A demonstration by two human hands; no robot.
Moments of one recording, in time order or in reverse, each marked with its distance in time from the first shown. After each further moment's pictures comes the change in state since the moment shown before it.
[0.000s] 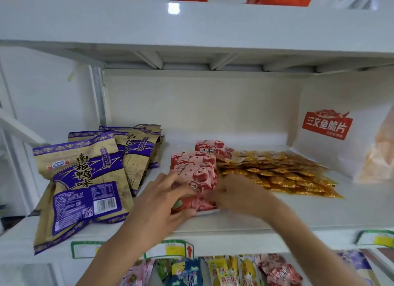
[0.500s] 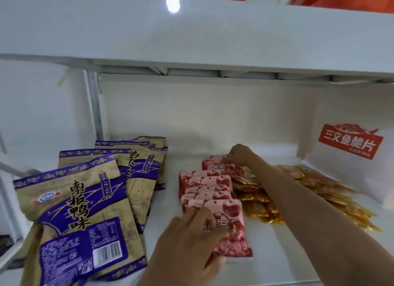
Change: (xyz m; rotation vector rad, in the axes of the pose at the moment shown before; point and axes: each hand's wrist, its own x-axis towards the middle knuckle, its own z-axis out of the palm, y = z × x) left_hand 0.031 -0.004 0.013 0.124 -0.133 0.270; right_hand 0.274 0.095 -0.065 -0.195 0.249 0.270
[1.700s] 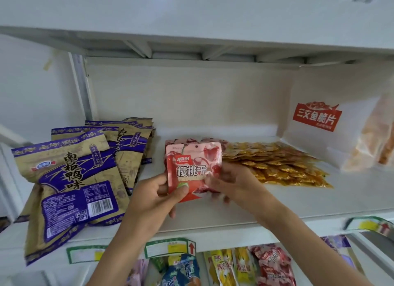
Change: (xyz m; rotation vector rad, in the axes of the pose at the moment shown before) left_hand -0.025 0.029 -0.034 -1.122 0.293 -0.674; right_hand -0.307 -0.020 -0.006 1.003 -0.116 -0.278
